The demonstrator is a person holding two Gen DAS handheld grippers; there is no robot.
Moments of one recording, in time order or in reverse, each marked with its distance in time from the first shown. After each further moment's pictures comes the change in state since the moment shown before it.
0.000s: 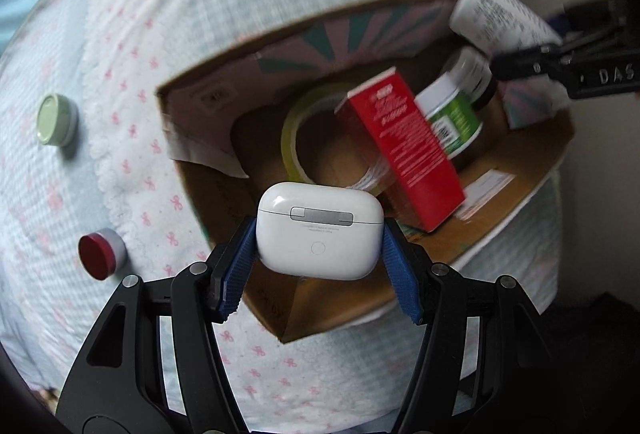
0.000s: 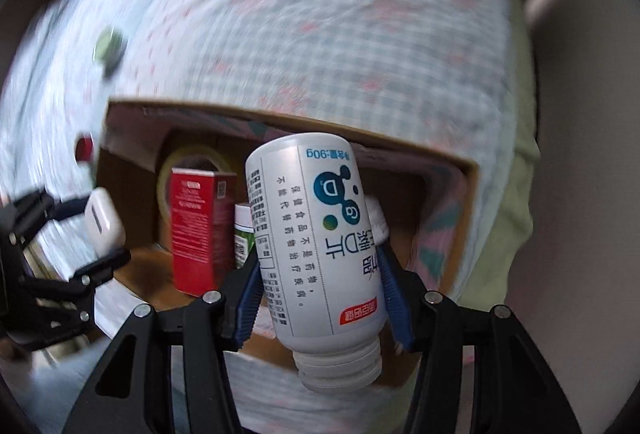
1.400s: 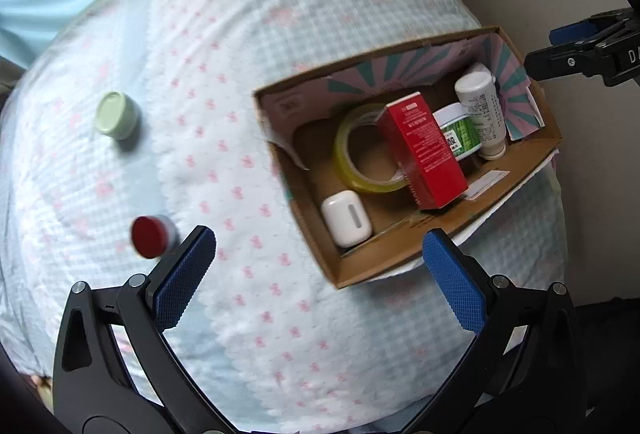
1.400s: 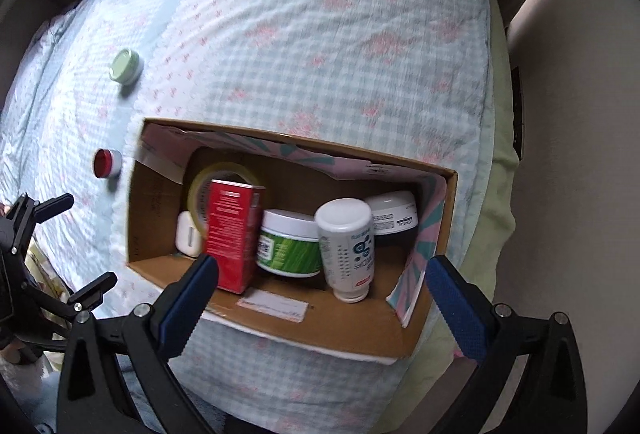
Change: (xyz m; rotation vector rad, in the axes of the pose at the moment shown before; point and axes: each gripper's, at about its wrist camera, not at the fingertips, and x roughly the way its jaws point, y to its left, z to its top) left arm -0.073 0.029 -0.045 -0.048 -0.166 0.083; right arm -0.075 0.020 -0.019 0.149 -0.092 -0.005
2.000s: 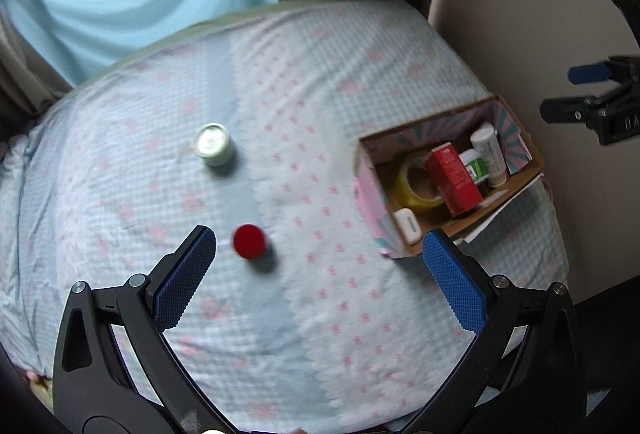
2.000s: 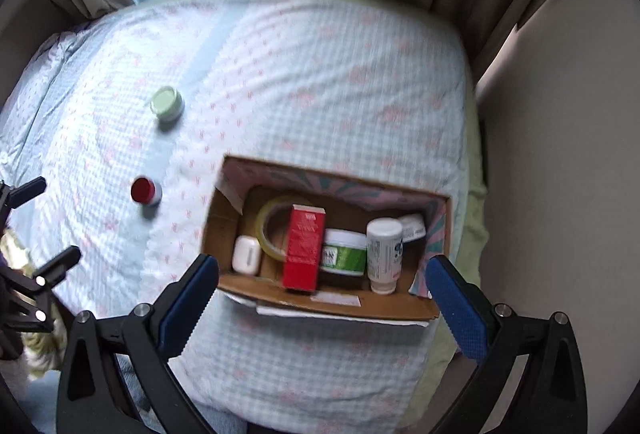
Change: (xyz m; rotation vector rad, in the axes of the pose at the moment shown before) left arm -0.128 0.105 -0.059 -0.044 -0.257 0.028; right arm -0.101 0.127 -0.036 -0.006 -0.254 -0.187
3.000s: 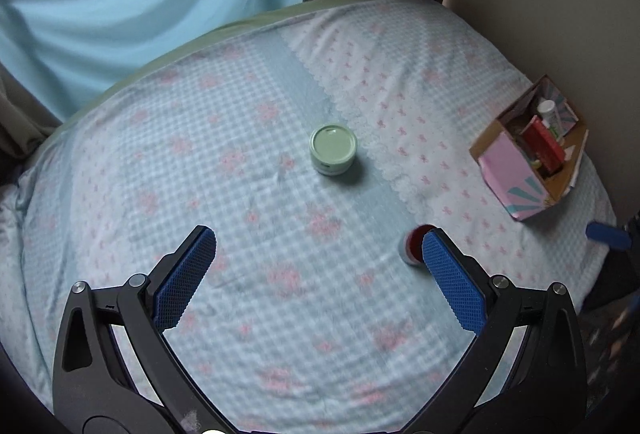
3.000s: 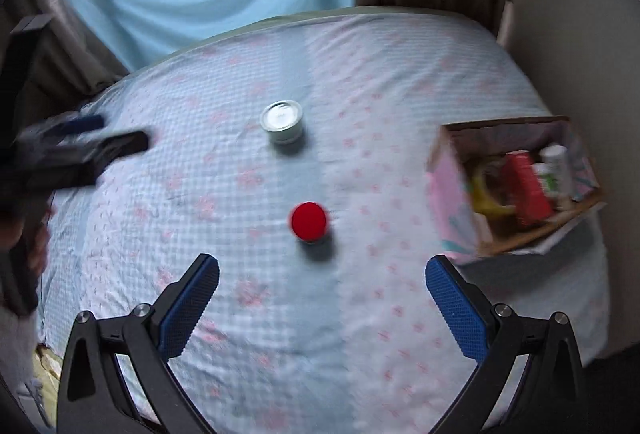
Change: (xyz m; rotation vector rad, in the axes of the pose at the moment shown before) left arm 0.079 0.241 0.012 0.177 -0.034 -0.068; right arm 0.061 0.299 -0.001 0.294 -0.151 0.052
